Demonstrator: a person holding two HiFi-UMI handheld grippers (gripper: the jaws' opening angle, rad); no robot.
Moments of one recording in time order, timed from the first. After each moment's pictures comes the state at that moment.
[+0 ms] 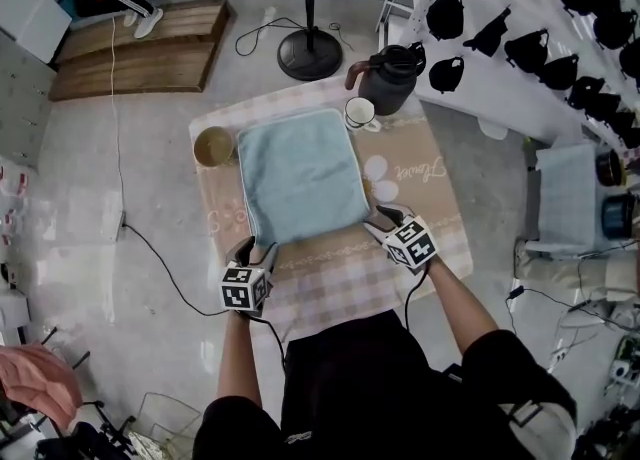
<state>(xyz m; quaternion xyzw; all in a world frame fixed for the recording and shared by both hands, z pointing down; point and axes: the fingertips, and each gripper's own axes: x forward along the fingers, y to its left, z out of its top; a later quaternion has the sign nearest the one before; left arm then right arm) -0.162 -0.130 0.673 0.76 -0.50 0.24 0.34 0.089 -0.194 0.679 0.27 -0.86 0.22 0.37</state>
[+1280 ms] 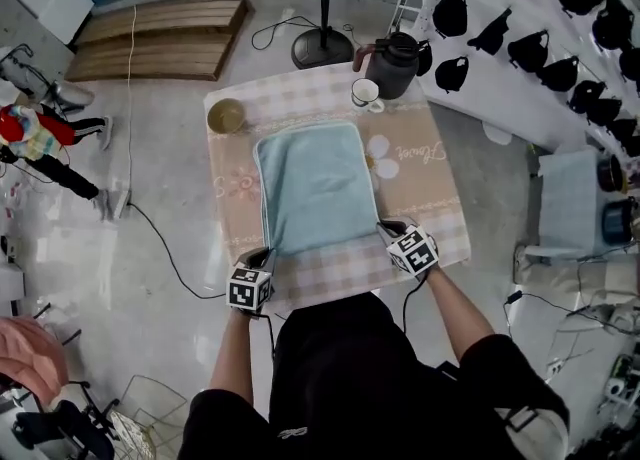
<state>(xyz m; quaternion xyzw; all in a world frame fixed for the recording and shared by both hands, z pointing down) -0.142 -0.012 0.696 0.76 -0.47 0.28 0.35 0.122 -0.098 0.695 0.27 -0.85 0.18 0.41</state>
